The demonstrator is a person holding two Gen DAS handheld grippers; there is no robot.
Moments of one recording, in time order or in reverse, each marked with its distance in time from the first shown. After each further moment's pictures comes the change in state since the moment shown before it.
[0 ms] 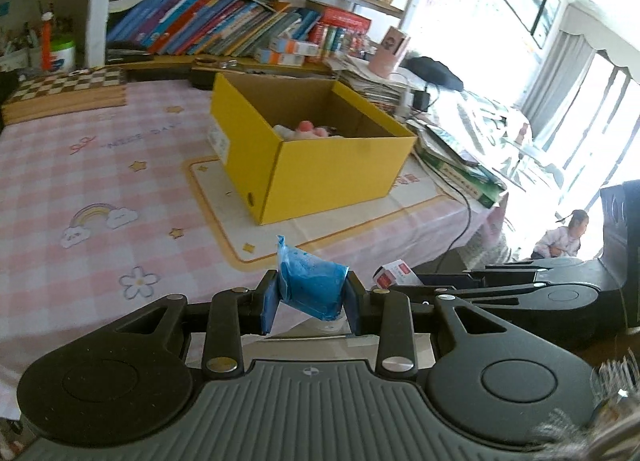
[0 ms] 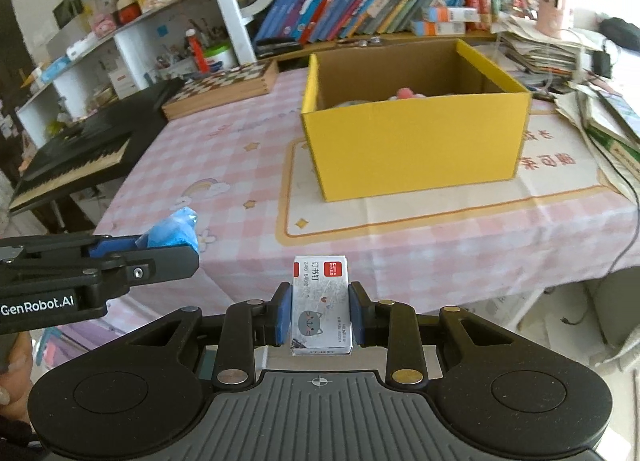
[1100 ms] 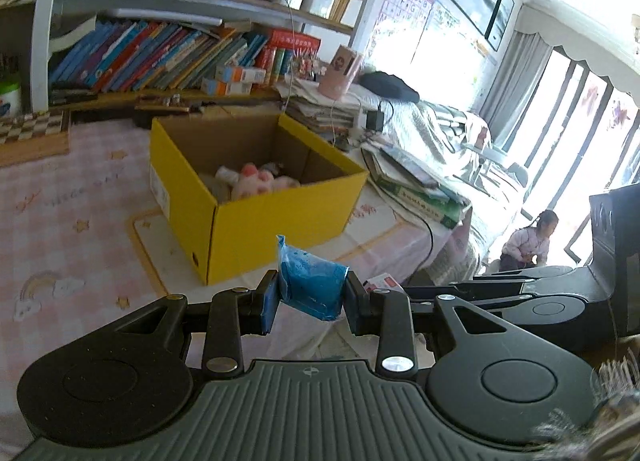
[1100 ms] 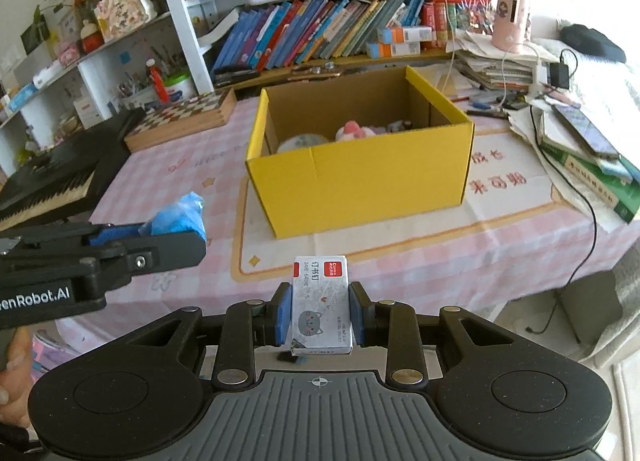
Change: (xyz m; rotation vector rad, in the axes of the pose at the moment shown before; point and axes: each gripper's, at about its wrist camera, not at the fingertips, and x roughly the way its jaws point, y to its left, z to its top) left arm 0.024 -0.022 0.044 0.079 -0.065 -0.109; right arm -0.012 -0.025 0.032 0.031 -0.062 -0.085
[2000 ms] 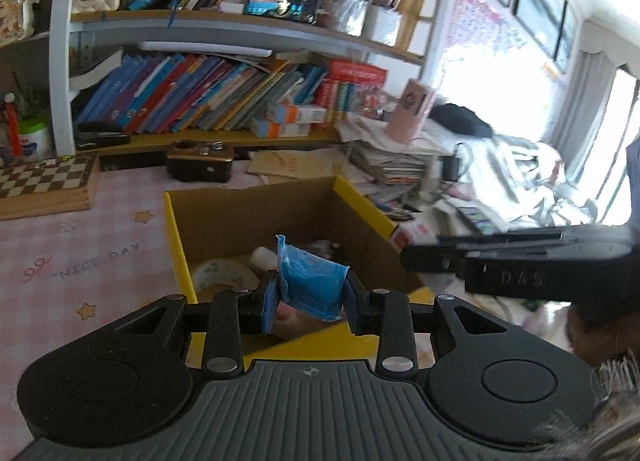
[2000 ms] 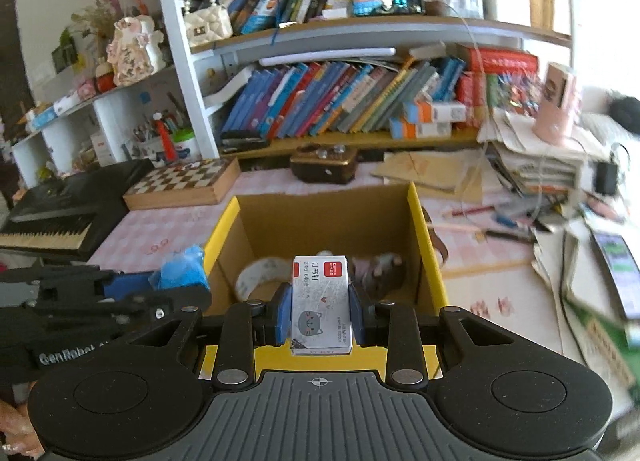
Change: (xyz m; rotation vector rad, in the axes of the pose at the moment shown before) left arm 0.113 -0.011 0.086 -0.038 -0.071 0.250; right arm 0.067 -0.079 0.136 -0.159 -0.123 0.136
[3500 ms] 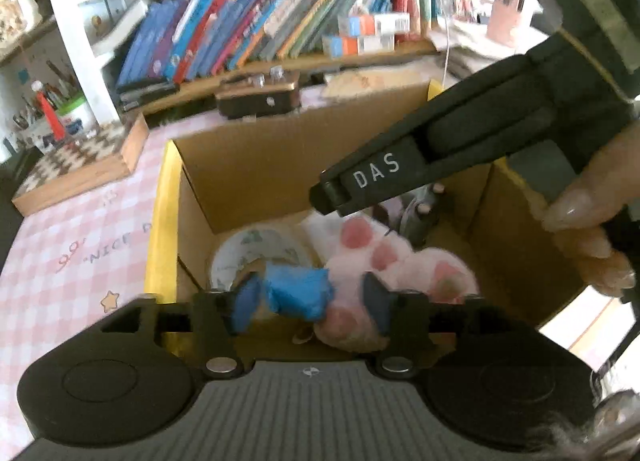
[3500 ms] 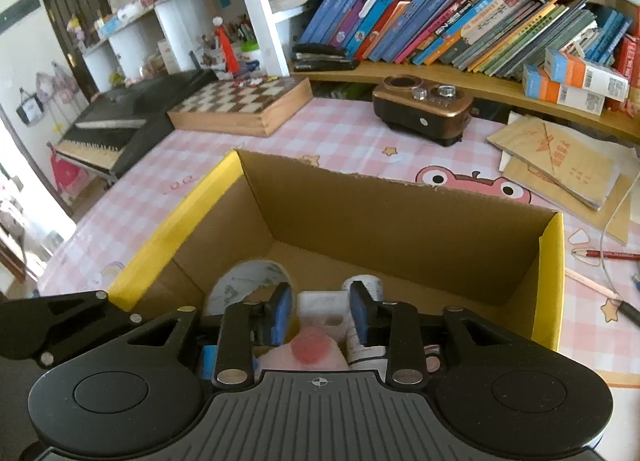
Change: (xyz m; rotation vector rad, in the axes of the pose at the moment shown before) left arm 0.128 -0.035 -0.005 0.074 0.195 0.377; right arm 0.167 -0.035 0.043 -0.177 0.238 0.323
